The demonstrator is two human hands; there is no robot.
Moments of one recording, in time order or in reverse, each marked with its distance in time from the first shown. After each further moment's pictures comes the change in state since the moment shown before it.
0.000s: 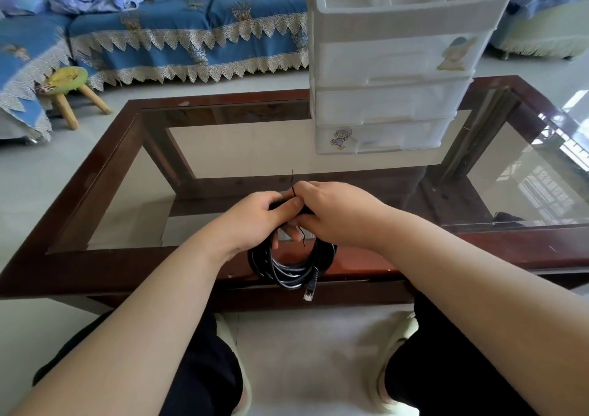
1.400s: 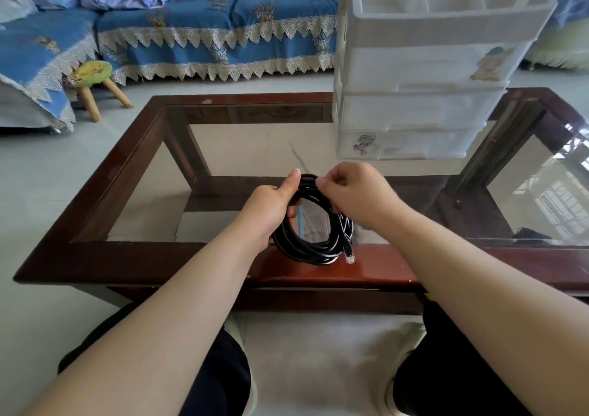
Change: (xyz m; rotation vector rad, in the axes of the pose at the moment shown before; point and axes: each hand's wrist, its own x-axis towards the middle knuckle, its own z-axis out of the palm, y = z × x) left_hand 0.030 -0.024 -0.006 -0.381 0.335 -0.220; right_hand 0.025 0.000 -0.001 0.425 0.195 0.471
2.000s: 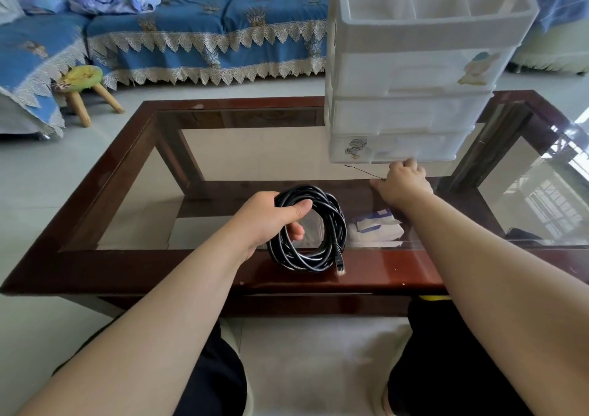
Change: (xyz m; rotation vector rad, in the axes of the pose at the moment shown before) left_hand -0.016 0.010 -0.004 0.233 -0.189 0.102; right_hand 0.071 0.117 -0.024 -0.504 0.034 0.444
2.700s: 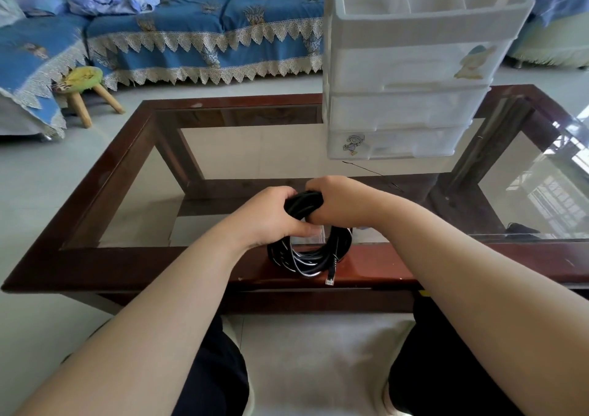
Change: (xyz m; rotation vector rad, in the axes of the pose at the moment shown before) left_hand -0.009 0.018 0.005 0.366 -0.046 0.114; right_hand -0.106 -0.074 -0.033 0.180 -0.319 -0.682
